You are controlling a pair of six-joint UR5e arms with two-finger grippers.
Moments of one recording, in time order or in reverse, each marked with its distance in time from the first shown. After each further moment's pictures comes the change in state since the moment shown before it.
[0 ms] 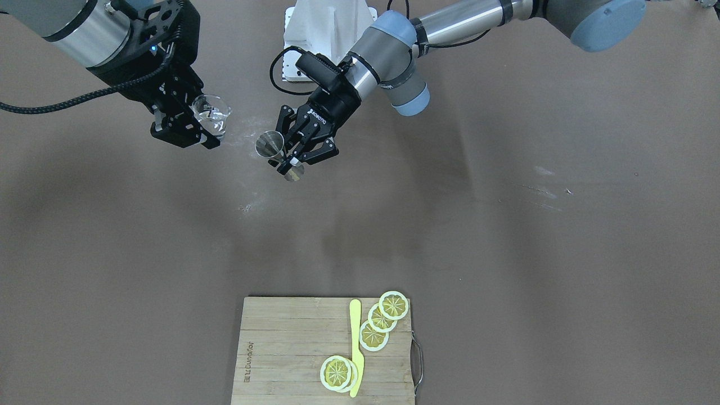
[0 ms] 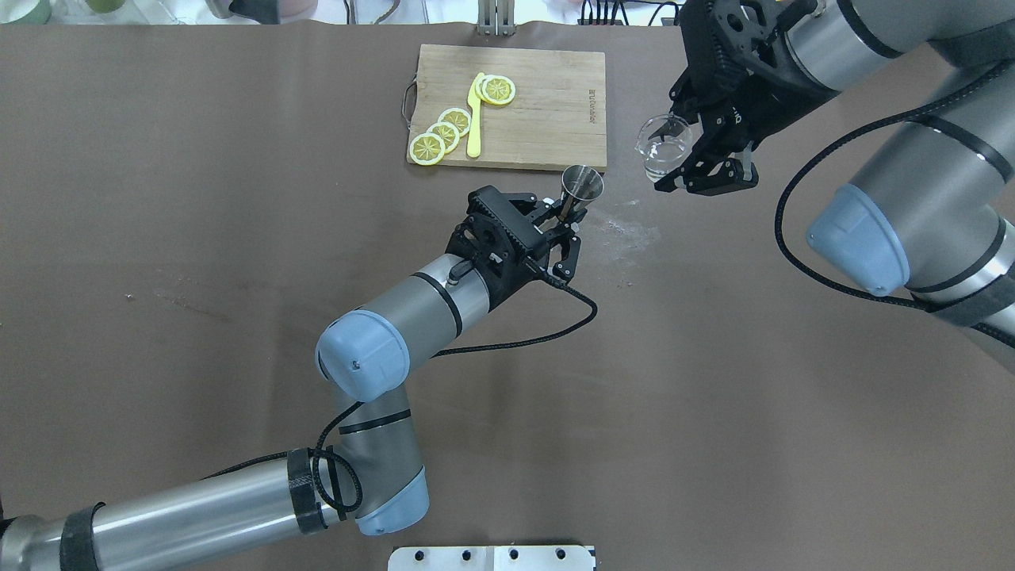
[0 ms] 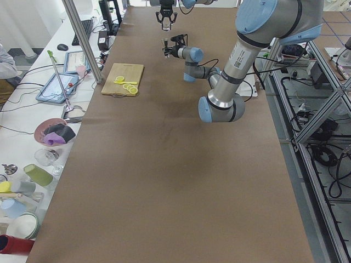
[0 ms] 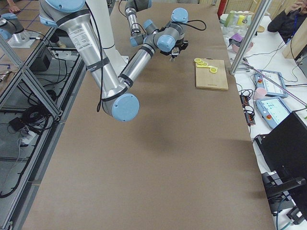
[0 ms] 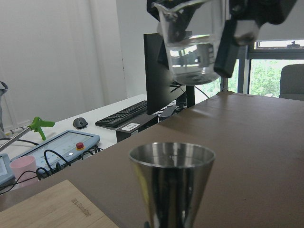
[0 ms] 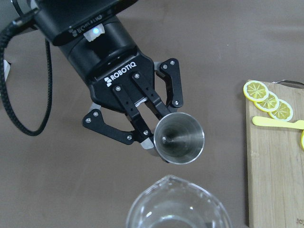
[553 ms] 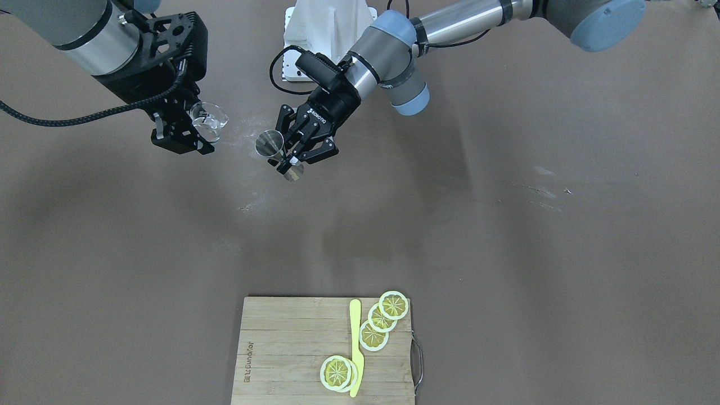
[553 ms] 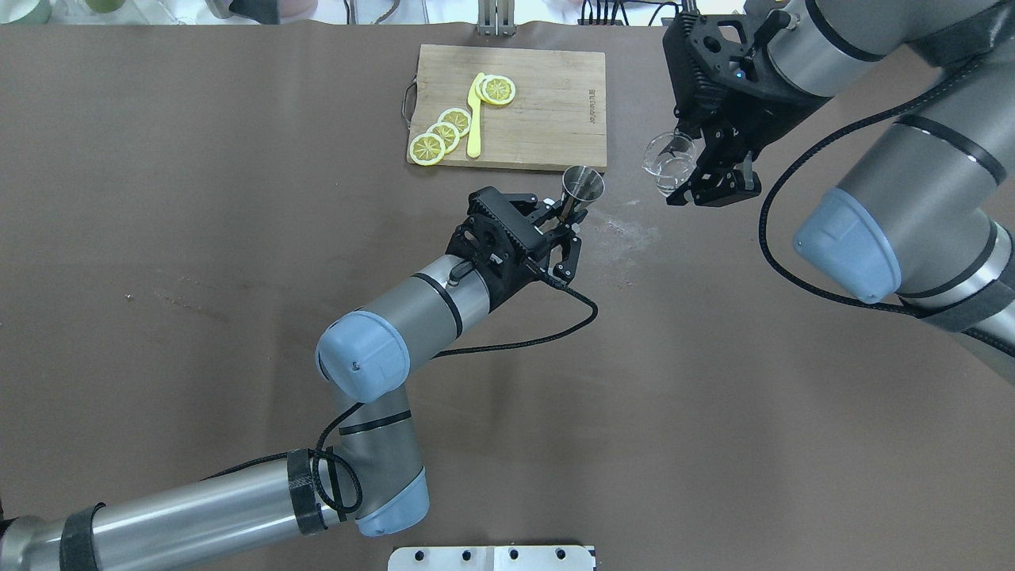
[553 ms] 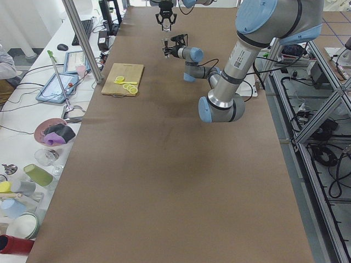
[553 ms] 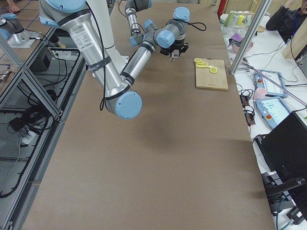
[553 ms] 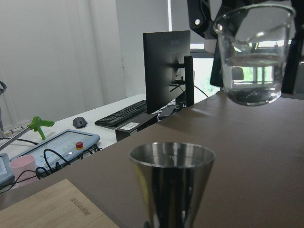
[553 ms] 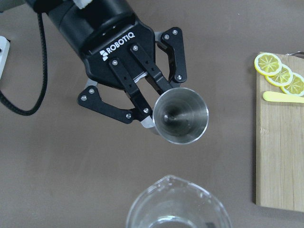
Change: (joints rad) left arm 0.000 0.000 -0.002 0.000 0.000 0.001; right arm -0.009 0.052 -0.021 -0.157 -0.032 -0.068
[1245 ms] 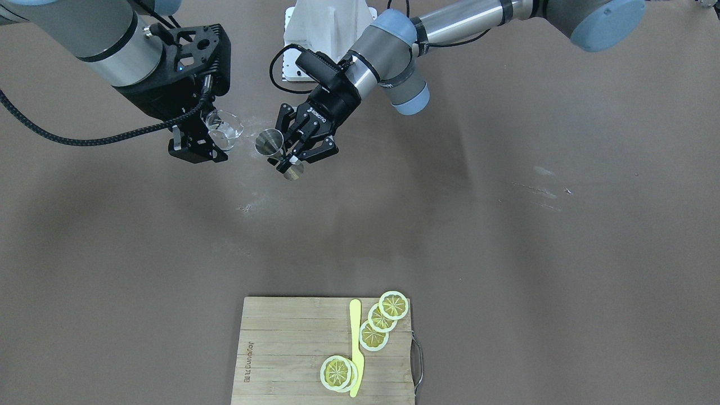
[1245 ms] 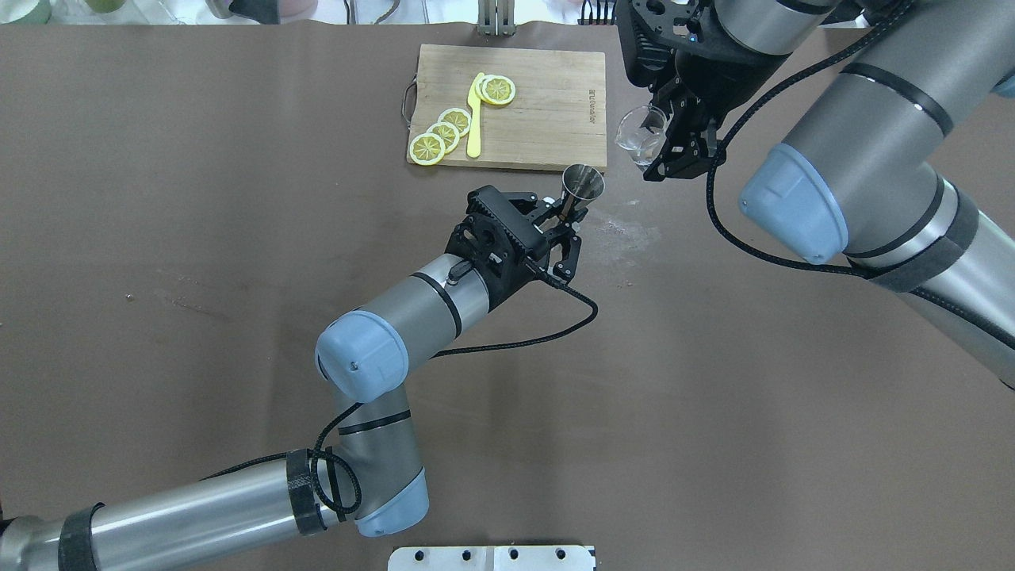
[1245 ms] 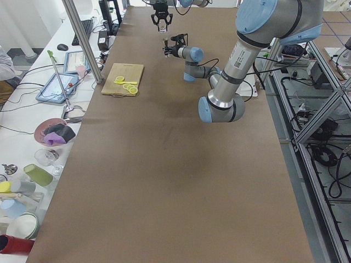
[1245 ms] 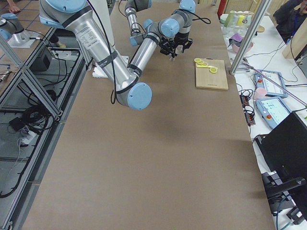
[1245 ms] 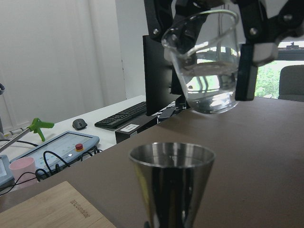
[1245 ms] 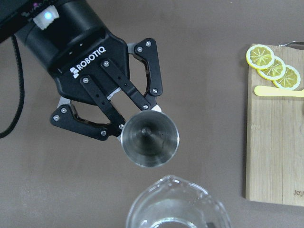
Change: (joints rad) left arm 0.000 0.001 -0.006 0.000 0.001 0.003; right arm -0.002 0.144 -0.061 -0.196 -0.061 -0.042
